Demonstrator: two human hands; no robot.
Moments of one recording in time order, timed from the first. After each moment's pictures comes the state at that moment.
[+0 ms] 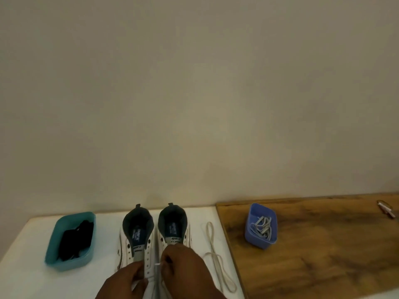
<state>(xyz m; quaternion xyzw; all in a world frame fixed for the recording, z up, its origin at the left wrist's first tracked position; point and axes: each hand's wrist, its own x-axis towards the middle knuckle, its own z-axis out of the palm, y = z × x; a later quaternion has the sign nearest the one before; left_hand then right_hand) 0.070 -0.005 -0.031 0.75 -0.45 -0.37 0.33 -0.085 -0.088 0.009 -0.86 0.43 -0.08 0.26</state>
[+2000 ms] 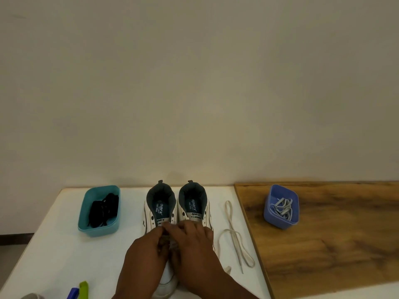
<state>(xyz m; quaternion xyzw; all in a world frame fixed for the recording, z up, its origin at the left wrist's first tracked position) 0.056 0.020 -0.022 0.79 -0.48 -0.21 0.32 -0.069 -0.058 -0.035 -0.91 0.36 -0.14 0.15</state>
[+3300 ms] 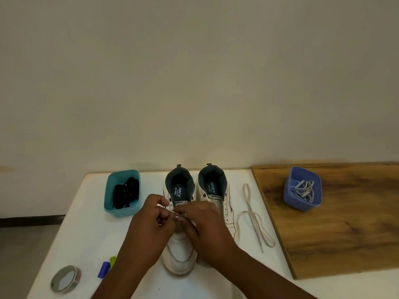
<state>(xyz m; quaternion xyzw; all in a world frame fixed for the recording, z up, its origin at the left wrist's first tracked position) 0.087 0.032 0.019 0.76 -0.44 -0.26 0.40 -0.052 -0.056 -0.016 -0.89 0.28 -0.25 0.26</state>
